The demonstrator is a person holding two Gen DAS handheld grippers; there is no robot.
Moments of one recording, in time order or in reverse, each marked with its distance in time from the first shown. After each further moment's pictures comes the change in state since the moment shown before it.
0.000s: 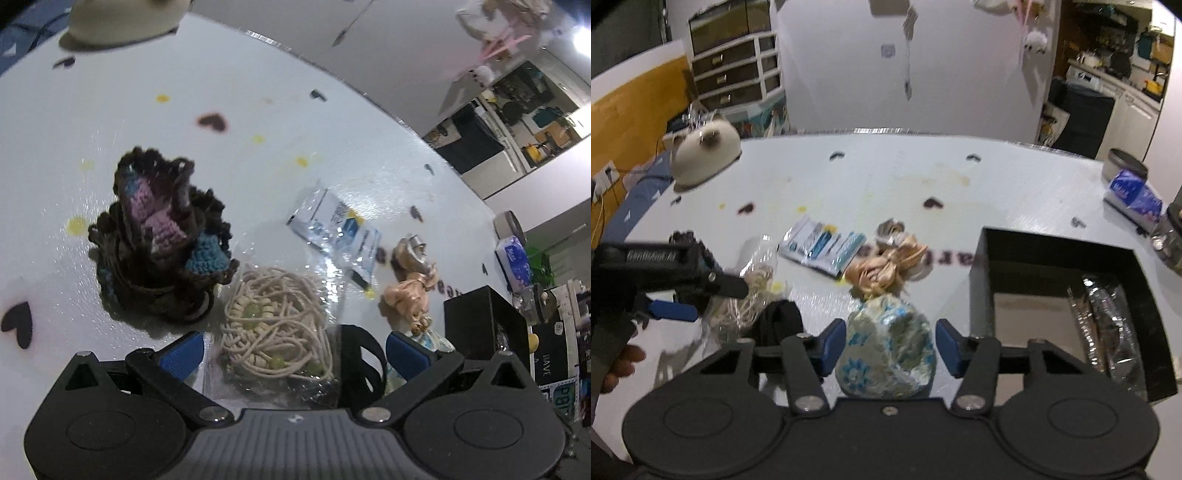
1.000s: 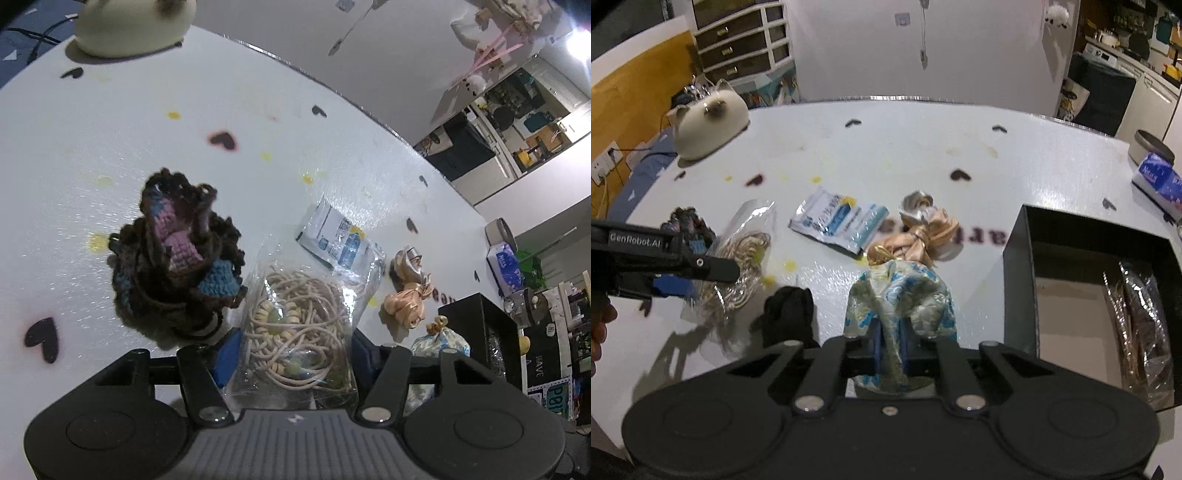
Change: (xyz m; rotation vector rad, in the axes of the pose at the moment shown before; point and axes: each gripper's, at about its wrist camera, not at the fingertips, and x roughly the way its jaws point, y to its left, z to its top) left arm -0.013 0.017 0.009 -0.005 -0.001 -0.027; right arm 0.020 0.016 0.006 -0.006 0.080 0.036
